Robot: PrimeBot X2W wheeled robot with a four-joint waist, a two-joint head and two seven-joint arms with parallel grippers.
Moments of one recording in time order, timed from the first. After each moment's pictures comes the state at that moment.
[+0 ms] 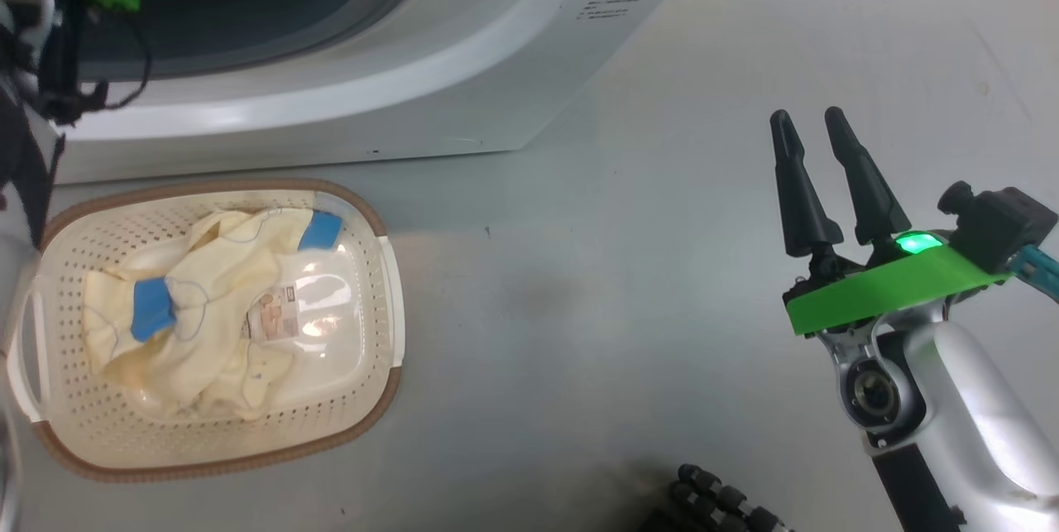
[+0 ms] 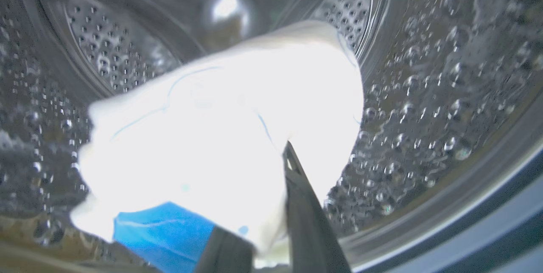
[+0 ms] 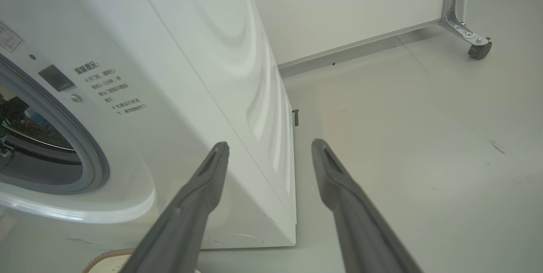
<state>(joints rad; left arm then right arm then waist) -1.31 0.36 -0.59 0.91 -0.59 -0.12 -0.26 -0.32 -0.14 0.25 0.11 0.63 0.12 -0.25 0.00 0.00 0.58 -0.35</state>
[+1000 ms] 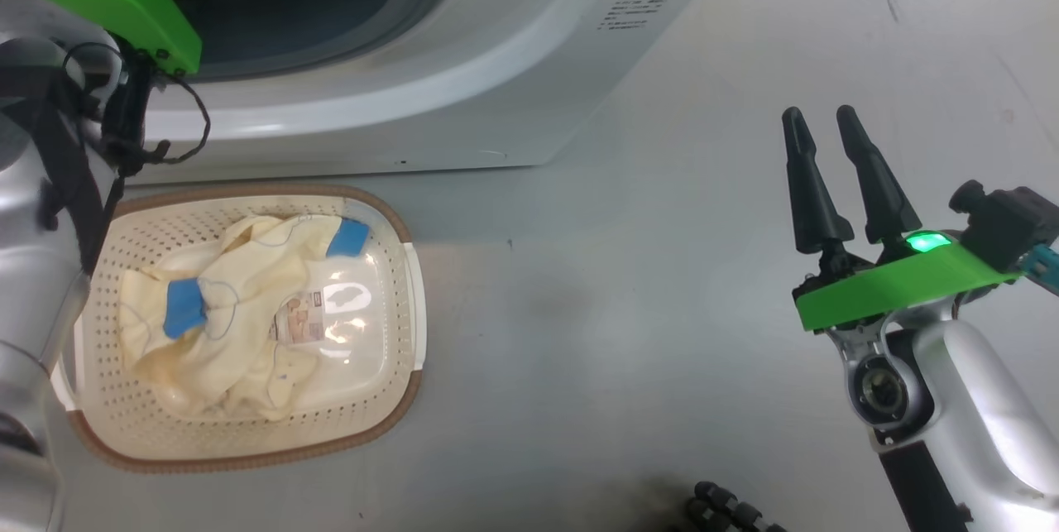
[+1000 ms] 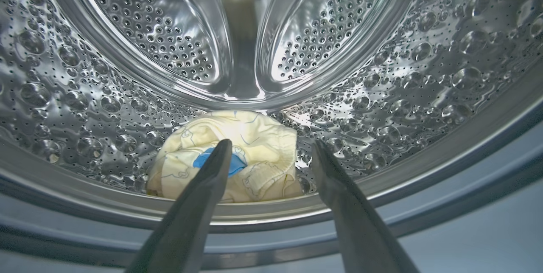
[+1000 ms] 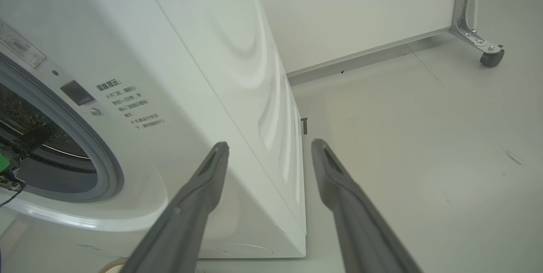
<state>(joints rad) -1.29 0.32 -0.81 1.06 -0.86 -0.13 -0.25 -0.32 -0.14 0.24 0.12 0.63 0.12 -0.25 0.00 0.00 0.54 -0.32</state>
